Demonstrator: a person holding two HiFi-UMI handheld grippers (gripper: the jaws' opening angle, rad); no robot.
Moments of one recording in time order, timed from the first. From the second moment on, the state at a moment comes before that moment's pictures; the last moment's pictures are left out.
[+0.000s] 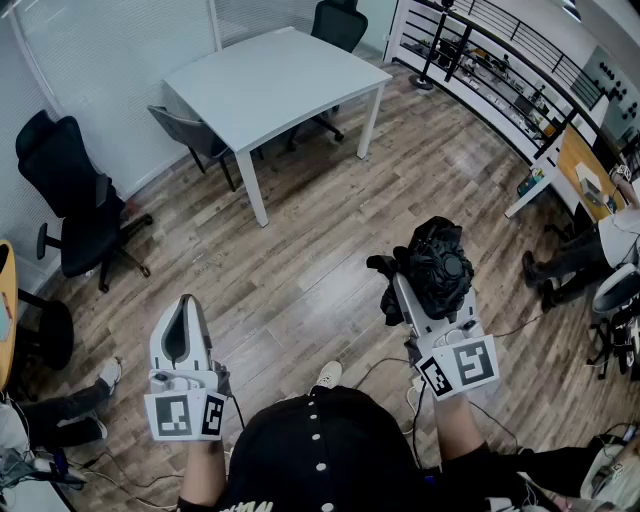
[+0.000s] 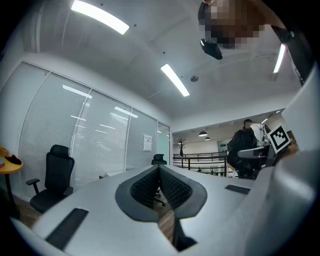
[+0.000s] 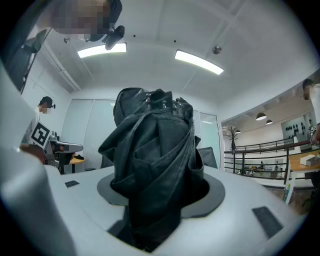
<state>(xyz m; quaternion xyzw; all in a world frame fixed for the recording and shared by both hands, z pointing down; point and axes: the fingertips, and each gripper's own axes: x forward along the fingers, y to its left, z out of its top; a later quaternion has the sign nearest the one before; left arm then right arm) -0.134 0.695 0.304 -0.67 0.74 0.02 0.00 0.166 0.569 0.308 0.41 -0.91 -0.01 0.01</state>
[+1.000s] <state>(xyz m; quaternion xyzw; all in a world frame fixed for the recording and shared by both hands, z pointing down) -0.102 0.632 0.337 -0.66 0.75 -0.01 -0.03 0.201 0.506 0.340 0.42 -0.91 0.04 -0.01</state>
